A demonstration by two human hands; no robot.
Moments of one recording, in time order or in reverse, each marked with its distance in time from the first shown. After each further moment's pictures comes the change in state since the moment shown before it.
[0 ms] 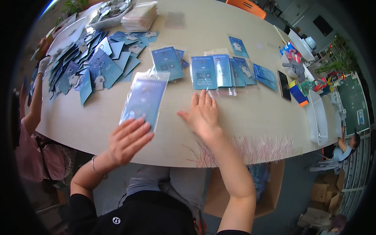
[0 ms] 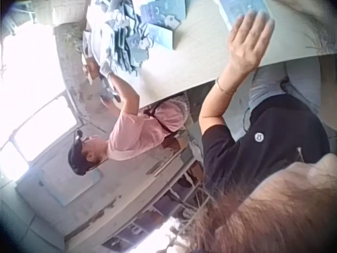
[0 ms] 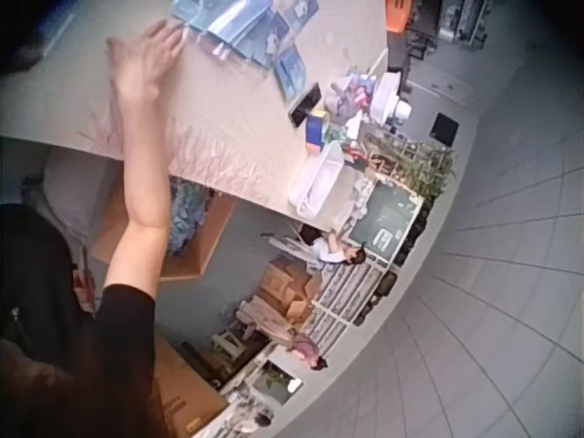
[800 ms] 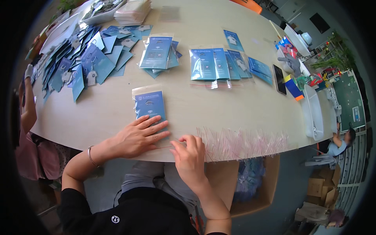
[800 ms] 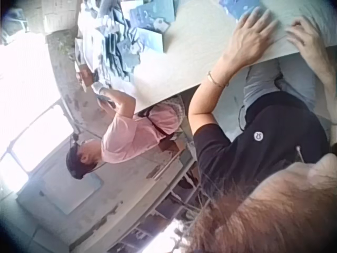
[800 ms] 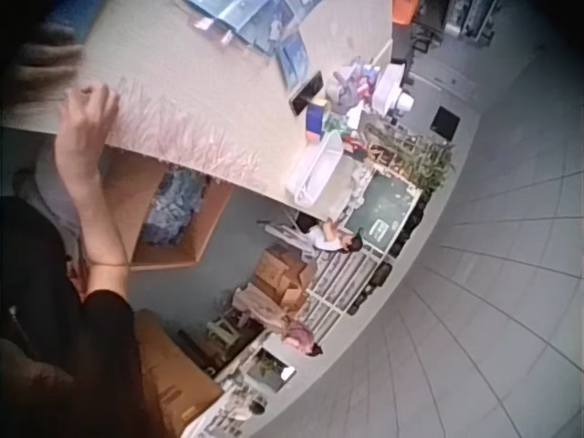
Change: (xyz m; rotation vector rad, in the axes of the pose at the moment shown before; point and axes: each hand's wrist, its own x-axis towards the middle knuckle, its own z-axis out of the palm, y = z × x) left_hand -0.009 -0.007 0.036 -0.256 -0.644 -0.005; right_hand -0.125 -0.061 0.000 0.525 0.336 -0.017
